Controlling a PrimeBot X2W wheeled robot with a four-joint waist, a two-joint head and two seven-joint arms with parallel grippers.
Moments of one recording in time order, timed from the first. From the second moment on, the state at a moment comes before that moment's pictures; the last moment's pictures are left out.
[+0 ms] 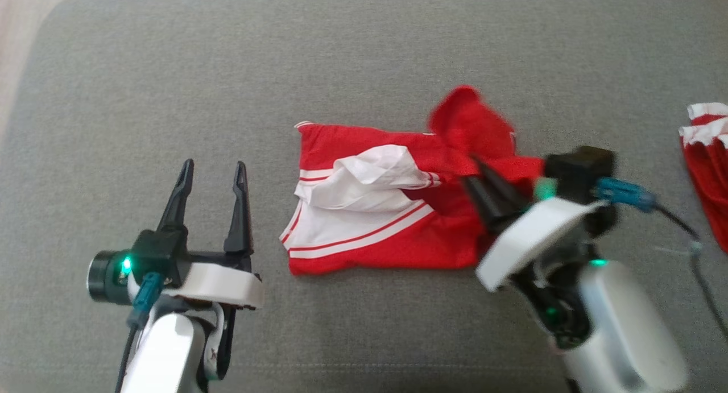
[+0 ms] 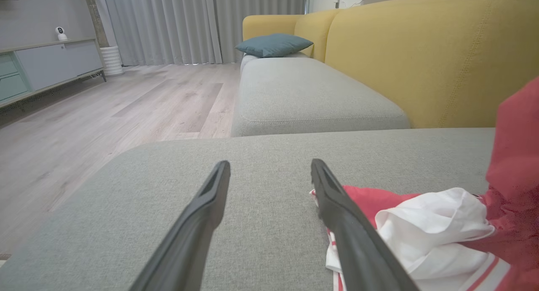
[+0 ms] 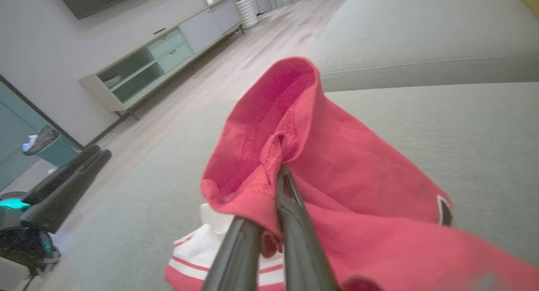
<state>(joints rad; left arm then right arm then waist) -0.15 0.16 -0.32 0.08 -0.18 0.20 -0.25 -0.24 -0.08 0.31 -0.03 0.43 0.12 0.35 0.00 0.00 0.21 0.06</state>
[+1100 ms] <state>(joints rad) -0.18 0.13 -0.37 0.13 -0.20 0.19 -0.25 -0.68 -0.07 0.85 0.50 0.79 0.12 -0.13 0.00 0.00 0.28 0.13</state>
